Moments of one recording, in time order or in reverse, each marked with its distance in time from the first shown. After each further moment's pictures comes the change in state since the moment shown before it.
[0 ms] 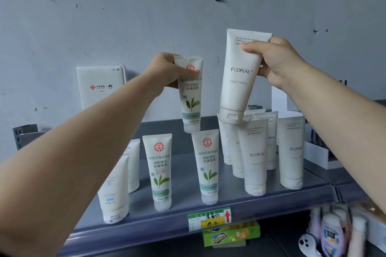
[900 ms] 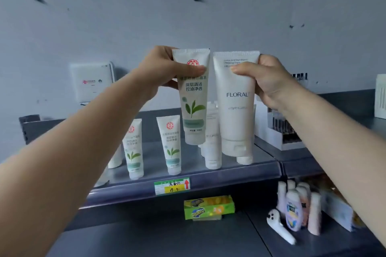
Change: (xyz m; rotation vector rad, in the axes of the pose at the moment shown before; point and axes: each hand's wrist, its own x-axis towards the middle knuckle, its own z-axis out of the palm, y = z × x) left_hand -0.112 0.077 0.077 0.018 -0.148 0.148; right_hand -0.096 -0.020 -0.087 0.011 -0.183 -0.008
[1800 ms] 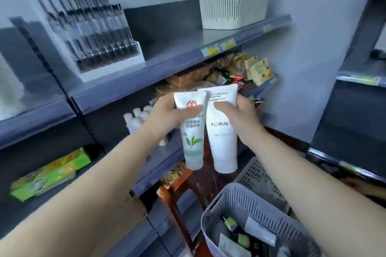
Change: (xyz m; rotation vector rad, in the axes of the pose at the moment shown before) left_hand -0.067 -0.065 0.482 -0.397 -0.610 -0.219; right_hand -0.283 0.120 -0.339 -0.298 0.666 0.418
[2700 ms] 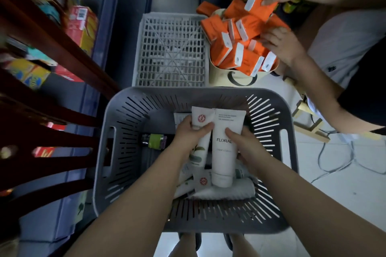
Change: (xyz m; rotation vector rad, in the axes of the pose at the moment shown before) left_hand -0.011 -0.501 0.359 -0.170 -0.686 -0.880; right_hand -0.193 0.470 -0.150 0.280 0.813 1.002
